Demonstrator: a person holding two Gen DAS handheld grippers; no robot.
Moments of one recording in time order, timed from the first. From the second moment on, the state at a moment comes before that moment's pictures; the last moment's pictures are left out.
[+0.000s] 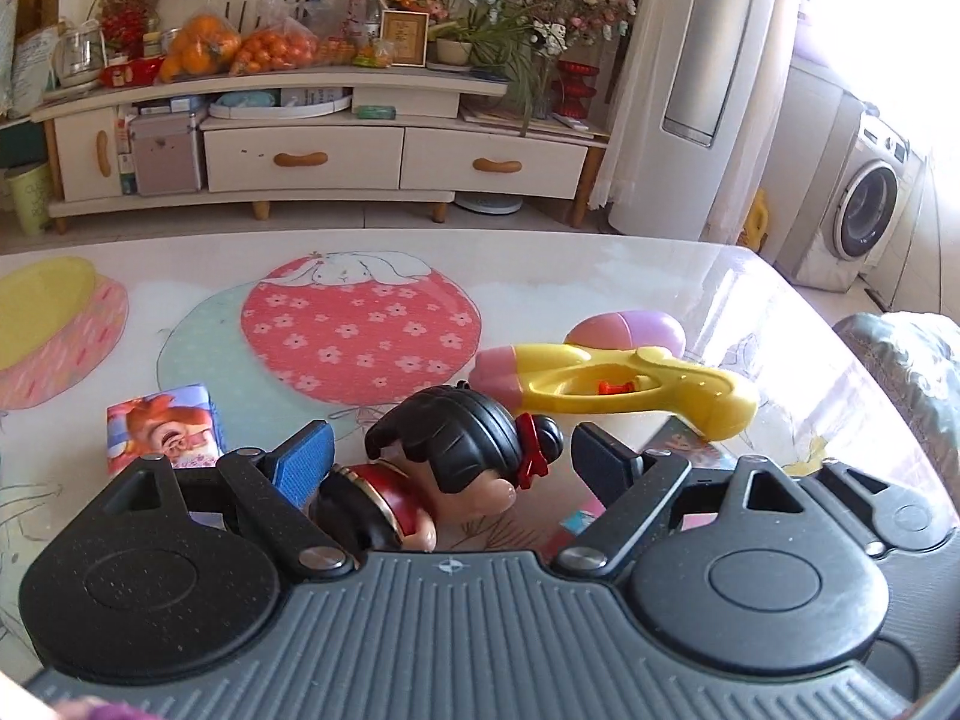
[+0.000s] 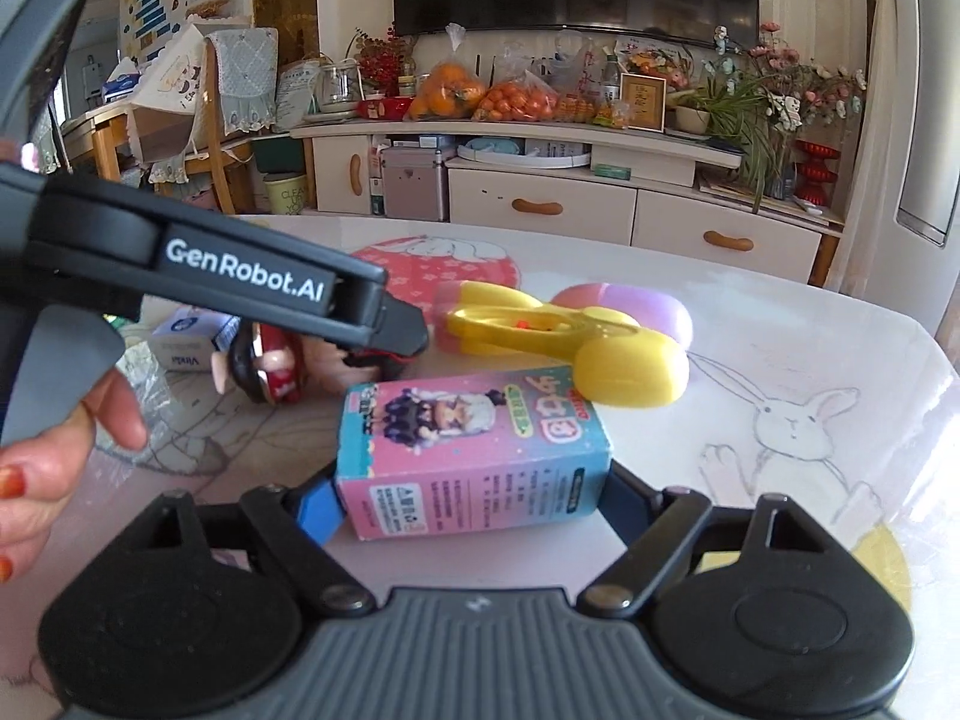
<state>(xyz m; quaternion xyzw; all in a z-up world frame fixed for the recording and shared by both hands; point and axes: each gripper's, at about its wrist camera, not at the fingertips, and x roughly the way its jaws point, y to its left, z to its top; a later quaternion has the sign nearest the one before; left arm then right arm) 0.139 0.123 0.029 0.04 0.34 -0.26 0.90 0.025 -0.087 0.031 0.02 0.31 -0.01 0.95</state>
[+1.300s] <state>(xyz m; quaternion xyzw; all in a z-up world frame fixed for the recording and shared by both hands) 0.113 0.130 0.006 0.11 0.31 -0.17 0.93 0.032 -0.080 0.027 0.00 0.31 -0.03 0.95</state>
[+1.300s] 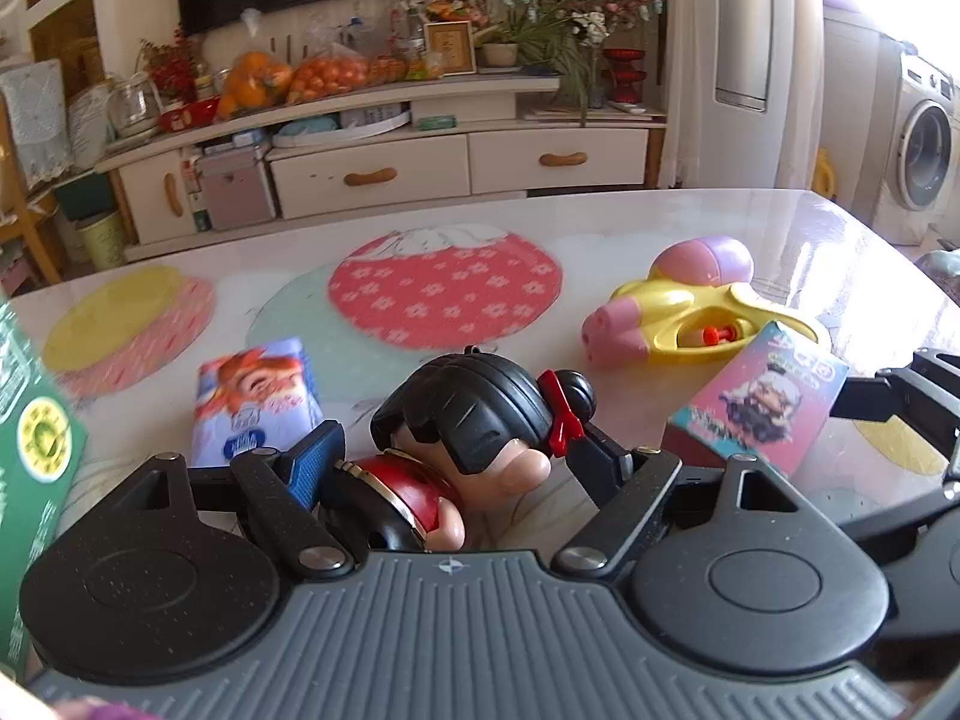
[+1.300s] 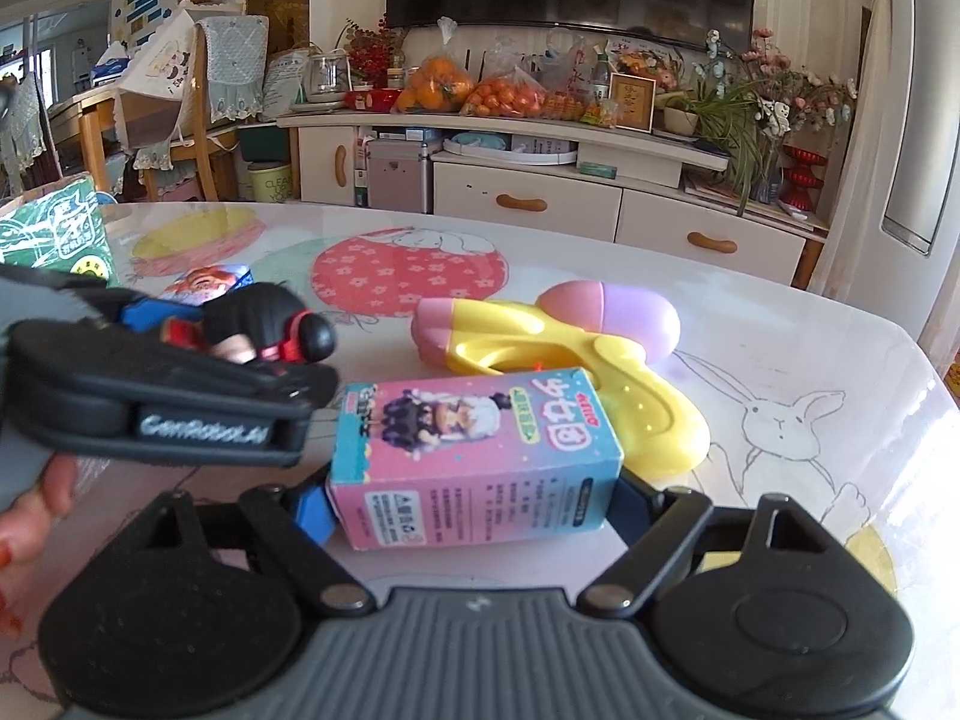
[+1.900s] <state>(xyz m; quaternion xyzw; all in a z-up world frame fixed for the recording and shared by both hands) 0.071 0.162 0.007 0.09 0.32 -0.11 0.94 0.017 -0.053 0.027 -0.05 0.30 -0.05 0.95</state>
